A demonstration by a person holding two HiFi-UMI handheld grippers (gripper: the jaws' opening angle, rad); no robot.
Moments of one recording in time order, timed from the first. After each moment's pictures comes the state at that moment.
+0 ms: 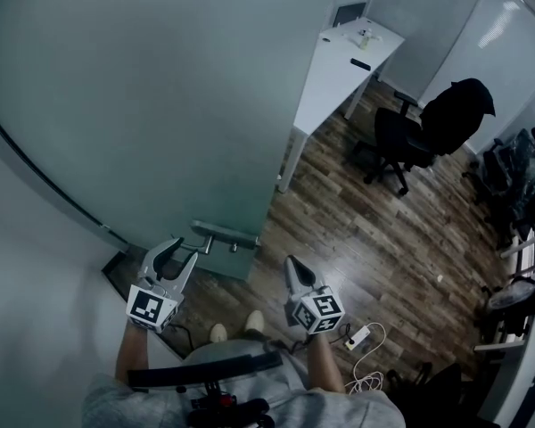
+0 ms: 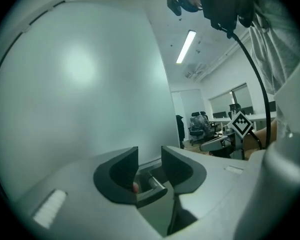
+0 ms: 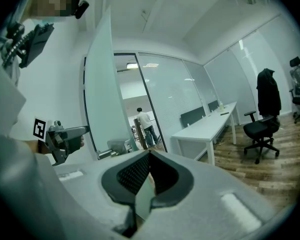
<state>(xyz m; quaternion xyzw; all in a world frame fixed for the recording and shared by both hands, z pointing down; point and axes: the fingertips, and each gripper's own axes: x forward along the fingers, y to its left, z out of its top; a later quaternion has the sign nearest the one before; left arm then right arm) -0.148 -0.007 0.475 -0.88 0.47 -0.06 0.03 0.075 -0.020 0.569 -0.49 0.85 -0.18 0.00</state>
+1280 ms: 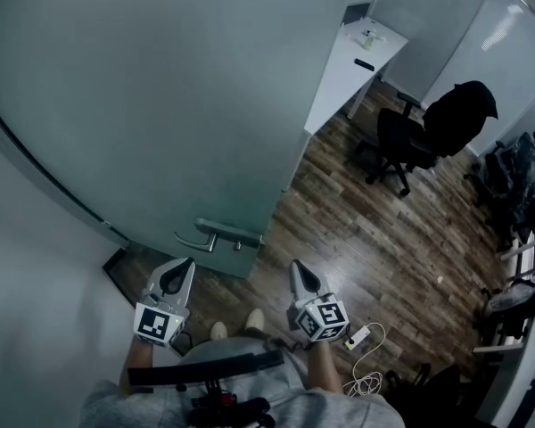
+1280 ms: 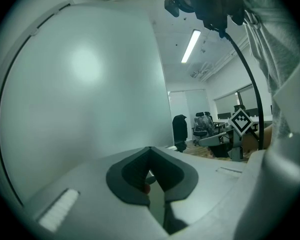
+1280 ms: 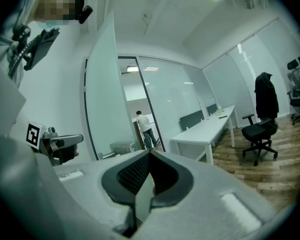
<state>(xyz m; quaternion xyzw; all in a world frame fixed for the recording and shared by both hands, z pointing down) -0.151 0.026 0.487 -0.87 0.49 -0.06 0.01 0.078 -0.003 0.557 -0.50 0.85 -0.16 0.02</state>
